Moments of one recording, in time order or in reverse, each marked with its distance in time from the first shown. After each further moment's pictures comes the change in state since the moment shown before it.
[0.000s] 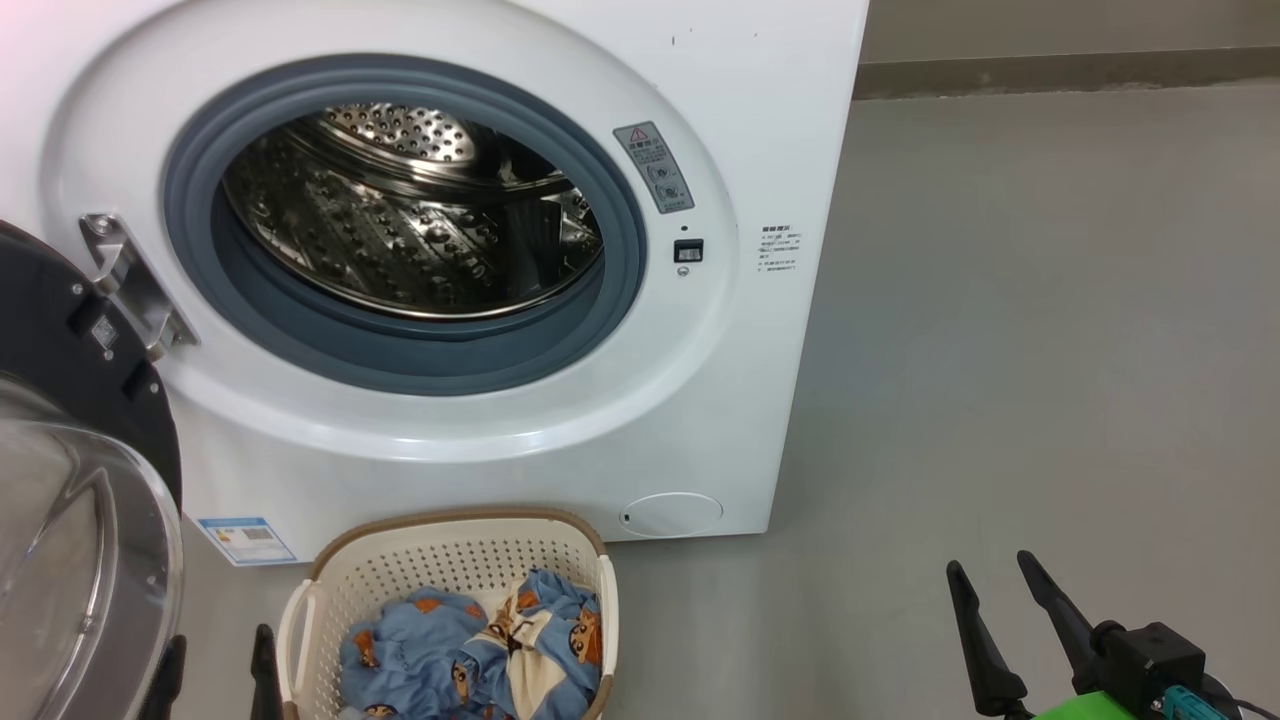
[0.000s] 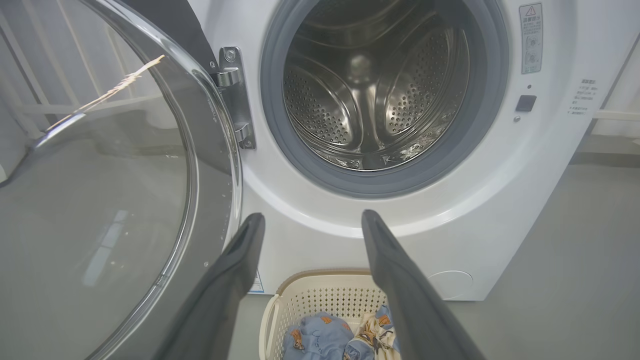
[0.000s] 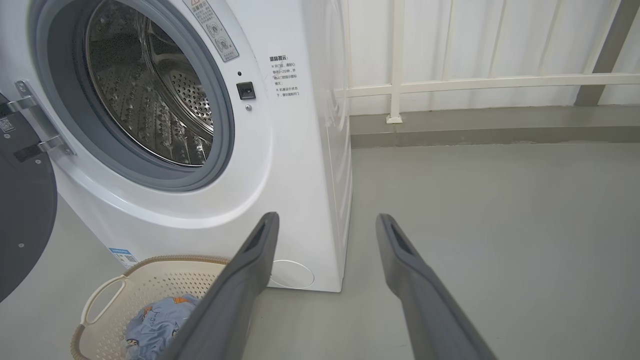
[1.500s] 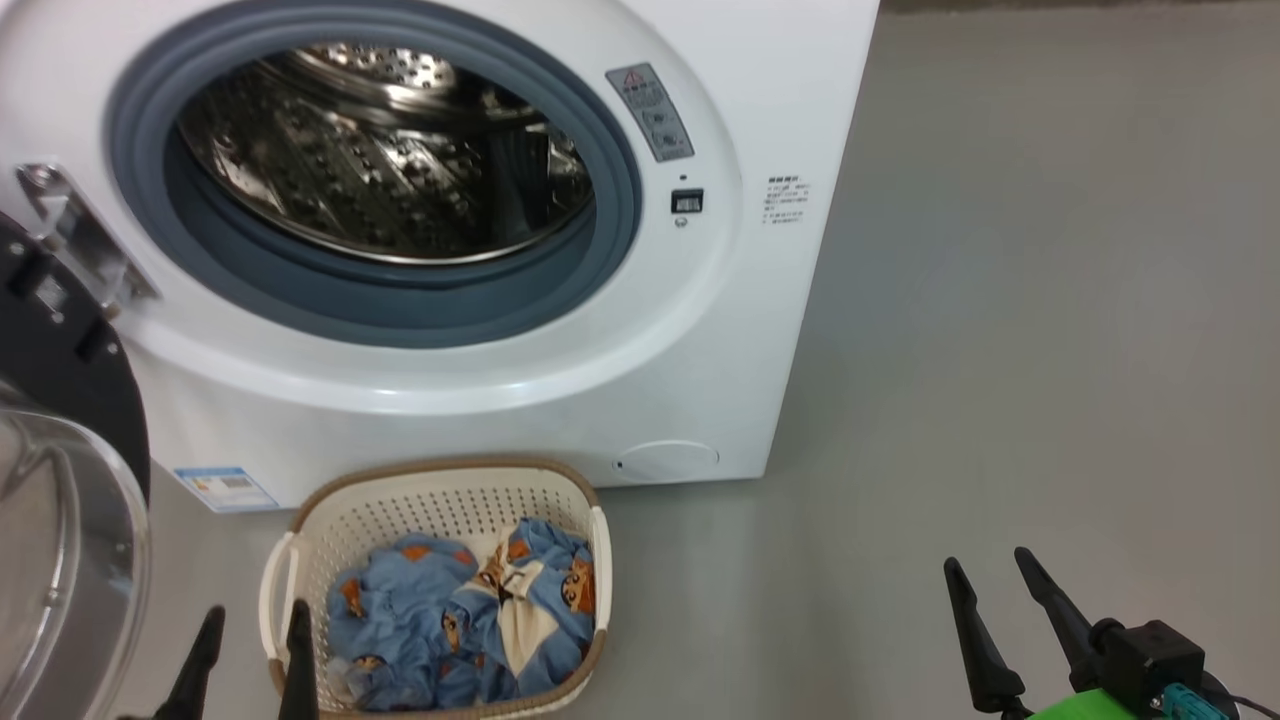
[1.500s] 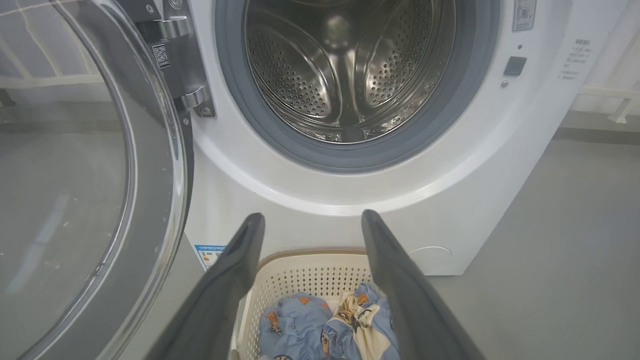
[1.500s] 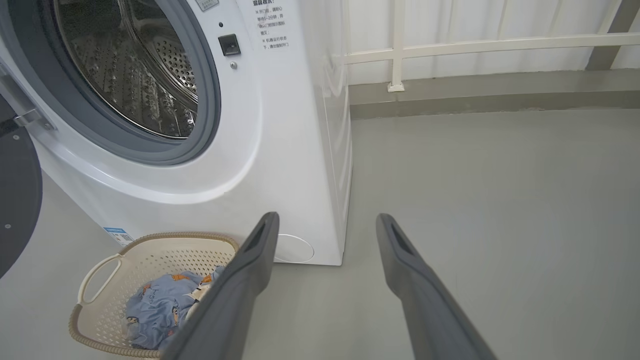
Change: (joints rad) left arm -0.033 -0.006 -0.043 0.021 -0.005 -0.026 0.000; right arm -0.002 -0.003 0.008 0.003 0.009 0.000 -0.007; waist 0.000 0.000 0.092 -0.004
